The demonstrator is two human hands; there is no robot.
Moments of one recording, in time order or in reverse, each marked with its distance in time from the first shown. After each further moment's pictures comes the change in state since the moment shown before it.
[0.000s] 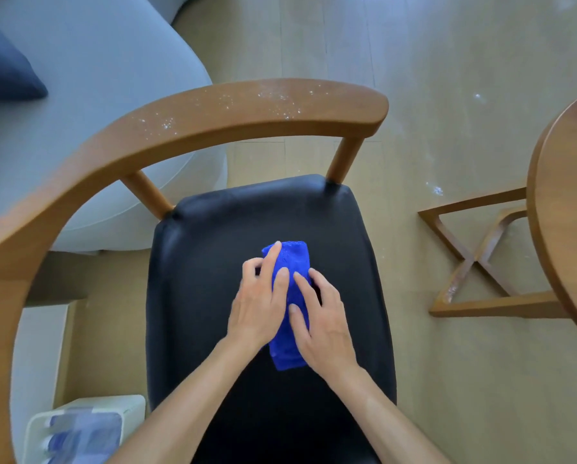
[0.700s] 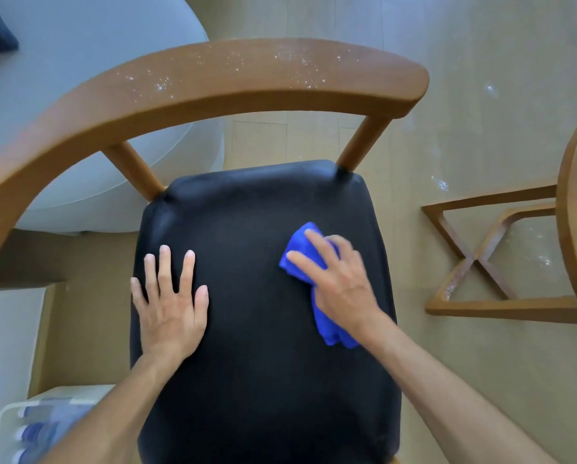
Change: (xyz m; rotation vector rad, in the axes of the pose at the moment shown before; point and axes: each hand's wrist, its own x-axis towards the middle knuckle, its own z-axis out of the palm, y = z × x) left_hand 0.006 -0.147 -0.034 0.702 0.172 -0.021; right_hand 0.074 0.034 -0.004 -0.483 0.087 -0.438
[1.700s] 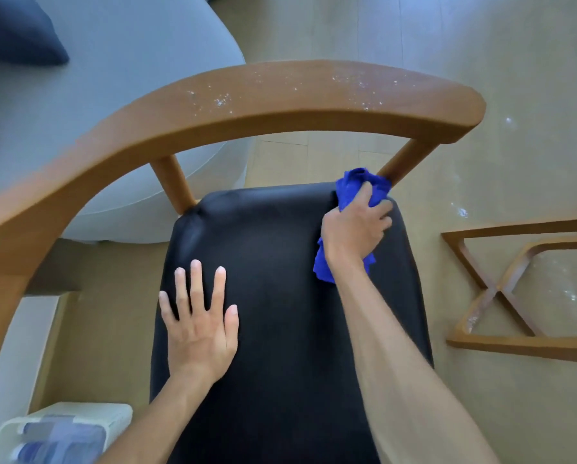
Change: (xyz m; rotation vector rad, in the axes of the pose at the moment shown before) left_hand -0.006 0.006 0.010 0.031 0.087 0.028; right_hand 0.130 -0.022 0.029 0.064 0.032 1.000
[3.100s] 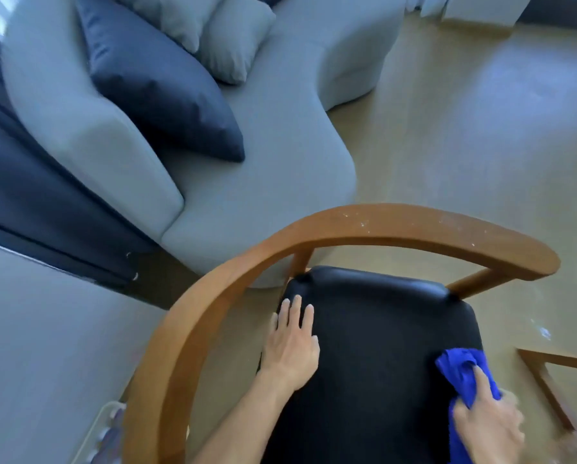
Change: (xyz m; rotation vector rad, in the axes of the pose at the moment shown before) left_hand 0.043 -0.010 -0.114 -0.187 -0.411 -0.039; right_hand -0.068 0.113 -0.074 -0.065 -0.230 -0.010
